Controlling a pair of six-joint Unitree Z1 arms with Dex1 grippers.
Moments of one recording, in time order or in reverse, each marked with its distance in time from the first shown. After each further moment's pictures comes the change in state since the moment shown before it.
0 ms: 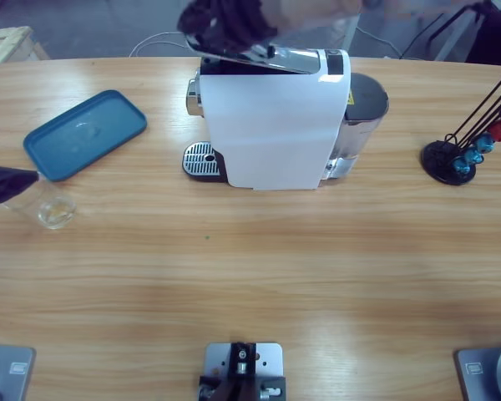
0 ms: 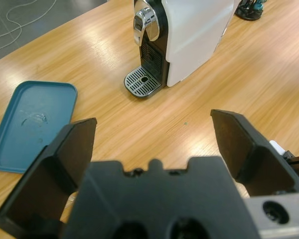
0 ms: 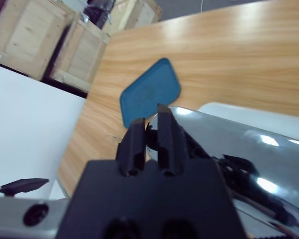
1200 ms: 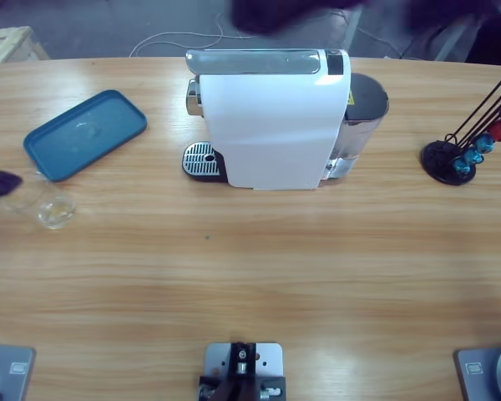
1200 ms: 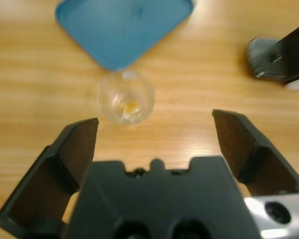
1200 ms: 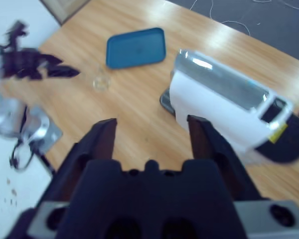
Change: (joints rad) arm 0 0.183 0.119 0.081 0.207 0.226 -0.579; arm 1 0.330 -0.431 -0.120 0.694 -0.323 -0.366
